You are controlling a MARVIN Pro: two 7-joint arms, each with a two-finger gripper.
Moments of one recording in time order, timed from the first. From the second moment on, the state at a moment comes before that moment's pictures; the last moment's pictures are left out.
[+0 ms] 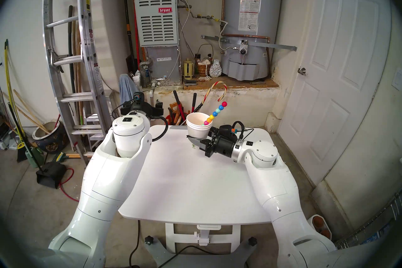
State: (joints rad) left arm 1.34 -1.28 -1.38 -1.80 -0.32 0.55 0.39; right arm -1.32 -1.53 1.46 -1.37 0.04 0.05 0.98
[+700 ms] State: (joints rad) left arm 1.34 -1.27 -1.38 -1.80 -0.32 0.55 0.39; right arm -1.53 -1.55 1.43 -1.54 -0.07 0.04 0.84
